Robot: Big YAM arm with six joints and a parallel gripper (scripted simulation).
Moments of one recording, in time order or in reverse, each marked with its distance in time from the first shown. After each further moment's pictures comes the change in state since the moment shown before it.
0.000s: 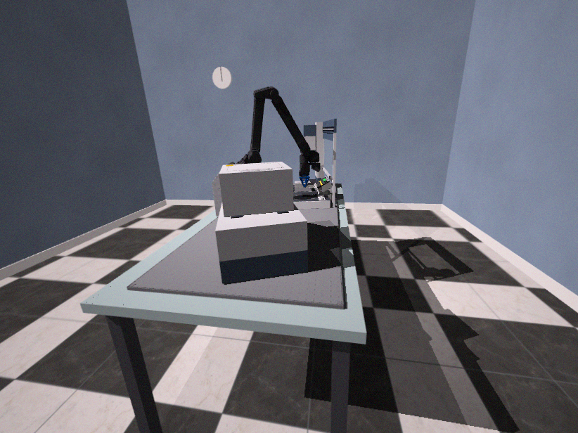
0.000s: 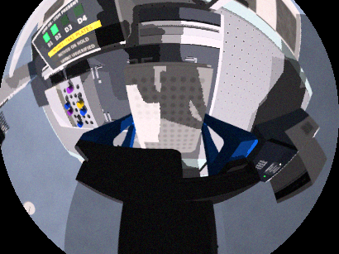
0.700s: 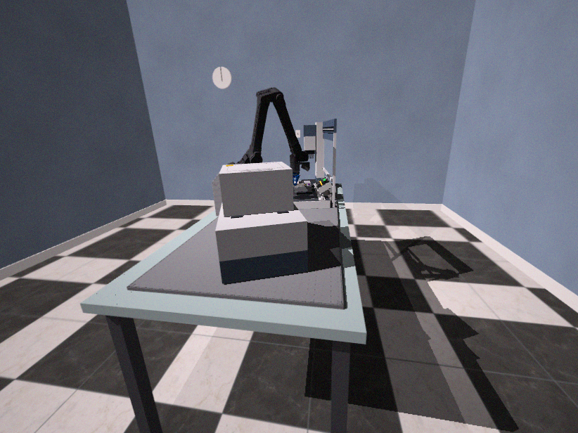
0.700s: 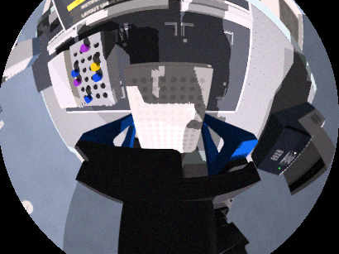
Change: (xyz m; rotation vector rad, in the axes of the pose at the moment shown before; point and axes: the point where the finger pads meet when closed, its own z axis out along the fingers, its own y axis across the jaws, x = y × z) arm 0.064 0.066 0.002 -0.011 -0.009 -0.003
